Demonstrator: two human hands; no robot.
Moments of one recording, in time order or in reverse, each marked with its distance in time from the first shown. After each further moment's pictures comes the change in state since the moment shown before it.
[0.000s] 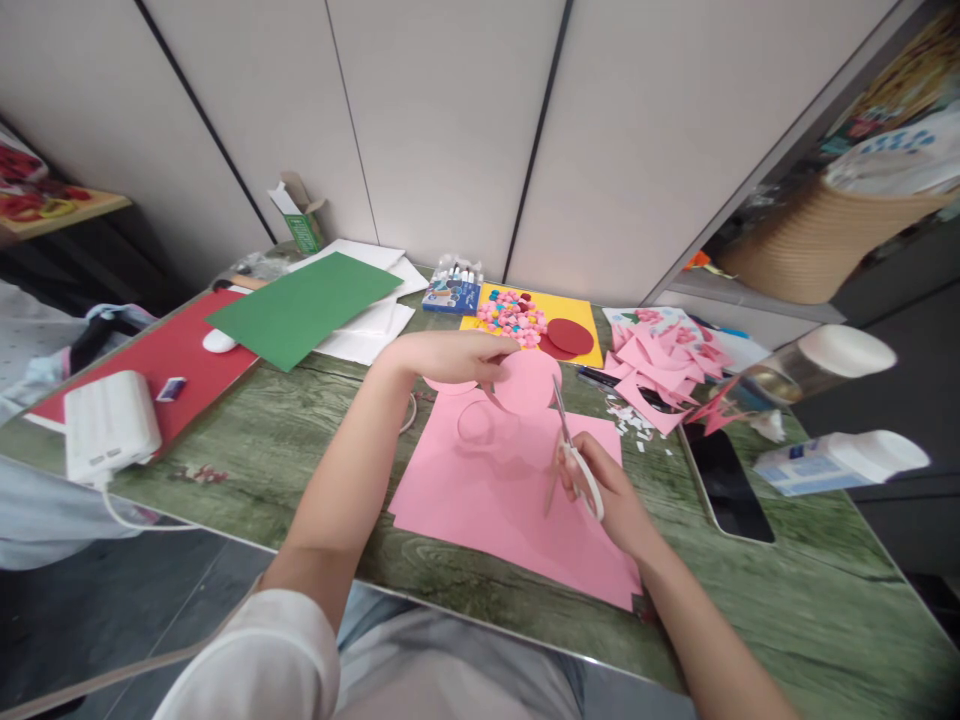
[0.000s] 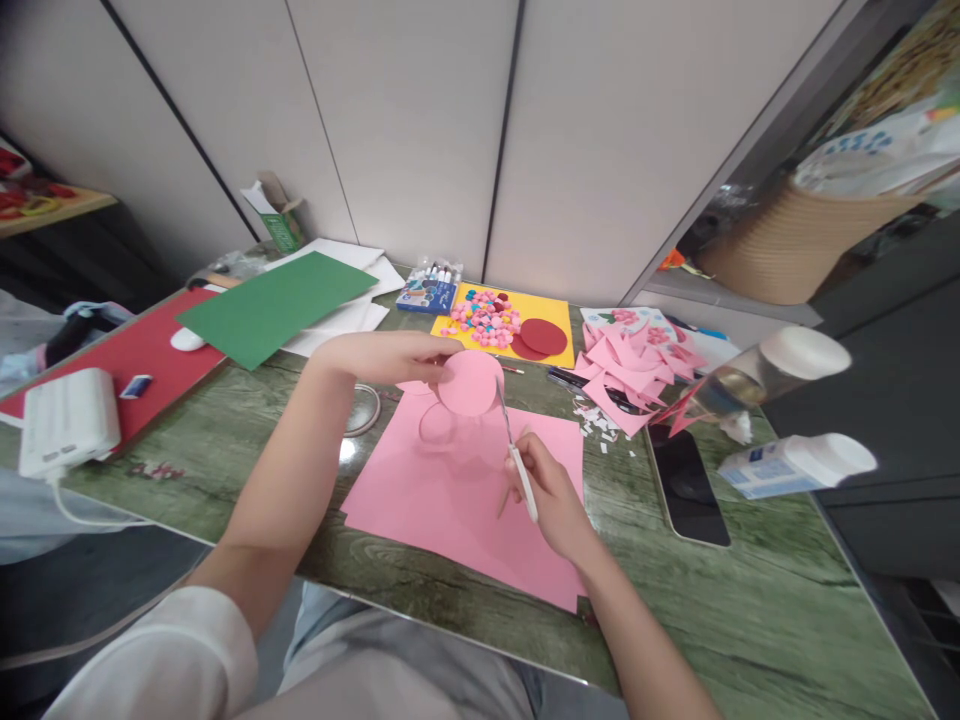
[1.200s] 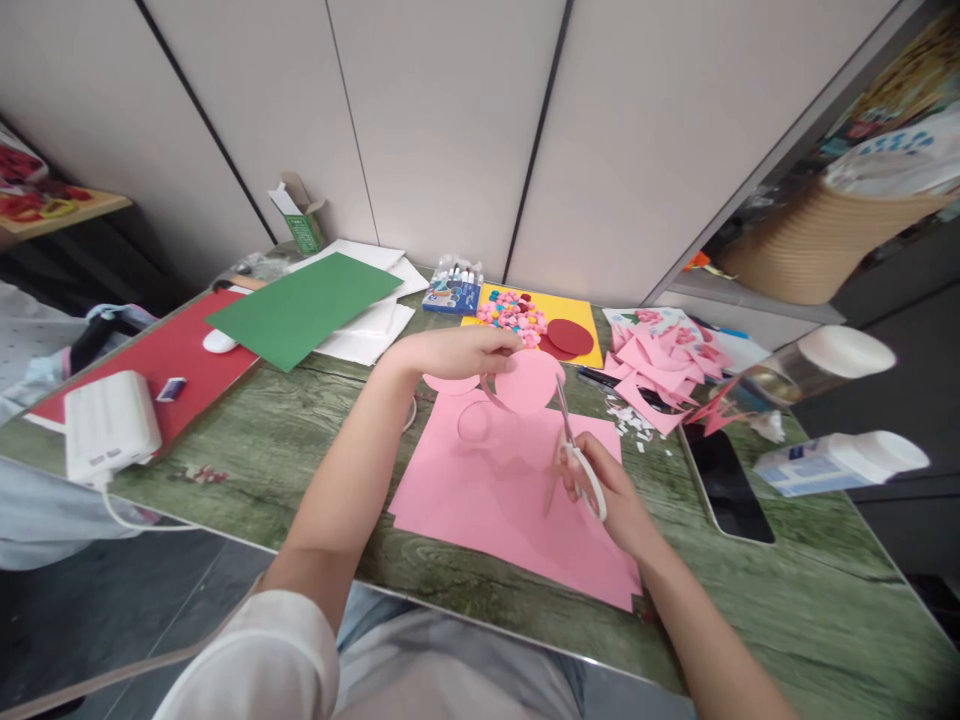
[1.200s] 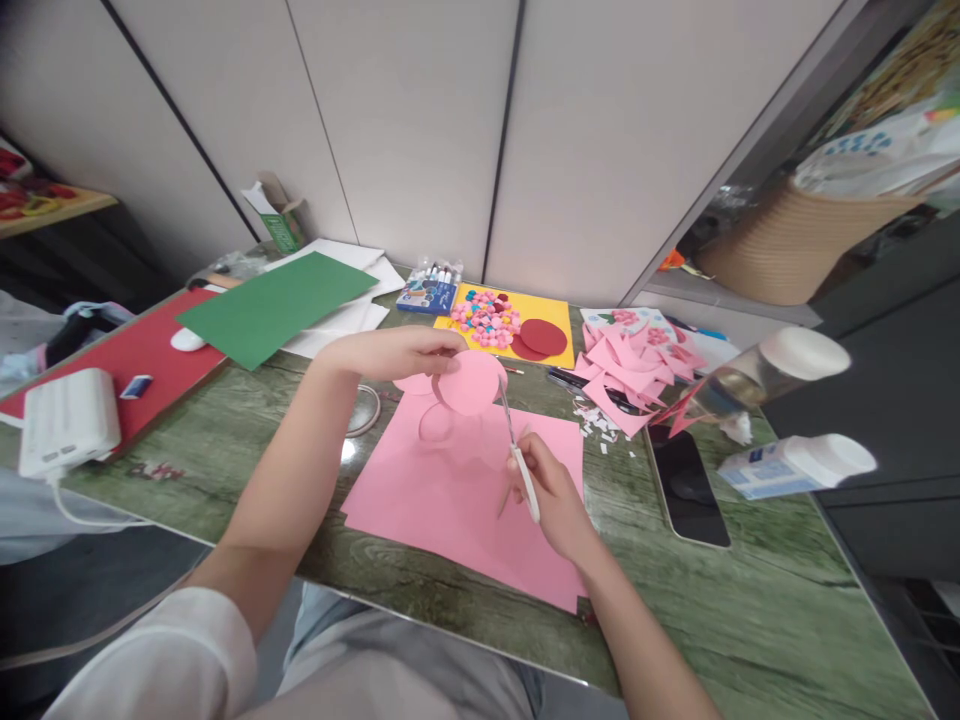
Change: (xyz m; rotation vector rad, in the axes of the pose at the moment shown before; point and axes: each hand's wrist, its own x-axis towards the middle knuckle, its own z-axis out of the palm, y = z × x) left_hand 0.004 -0.001 0.002 -0.013 0.099 0.013; right_hand -0.001 -0.003 -0.001 -0.009 0.002 -0.004
